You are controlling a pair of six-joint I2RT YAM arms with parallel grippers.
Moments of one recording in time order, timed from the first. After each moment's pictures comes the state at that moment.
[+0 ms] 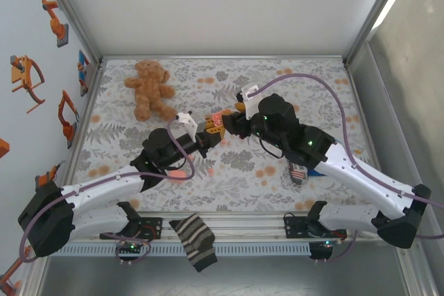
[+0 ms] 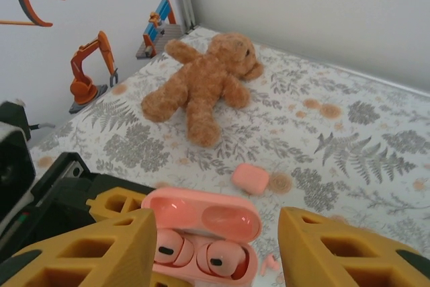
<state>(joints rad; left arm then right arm) -0.88 1.11 0.52 0.64 0.21 -0.15 0.94 1.14 1.20 -0.43 0.14 0.22</state>
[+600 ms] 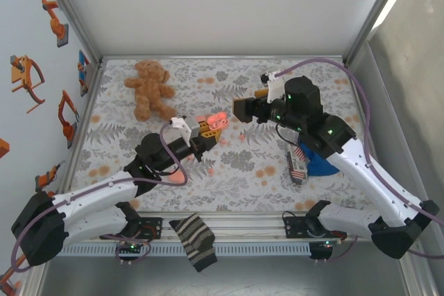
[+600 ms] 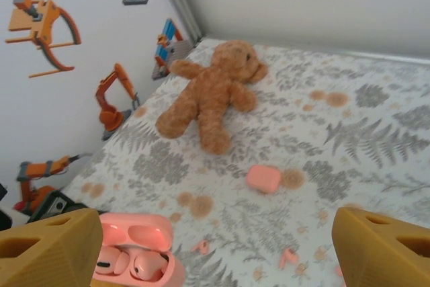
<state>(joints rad) -0.88 1.00 0.45 0.63 0.22 -0.11 0.70 1.11 1.26 -0.51 -0.19 0.35</state>
